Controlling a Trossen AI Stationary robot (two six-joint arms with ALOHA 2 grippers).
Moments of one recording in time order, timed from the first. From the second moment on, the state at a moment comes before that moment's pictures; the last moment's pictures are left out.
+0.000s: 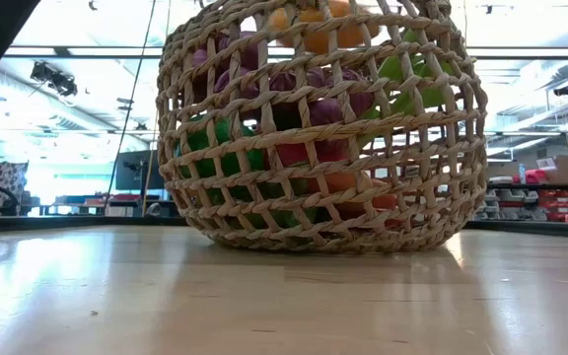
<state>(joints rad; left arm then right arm) -0.05 2.08 2.32 -1.37 0.03 -0.17 -0.15 1.16 1.69 -1.33 0.02 0.31</state>
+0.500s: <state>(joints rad) 0.04 2.09 2.32 -1.44 0.09 -0.09 -0.14 1.34 1.69 -1.27 -0.13 0.43</state>
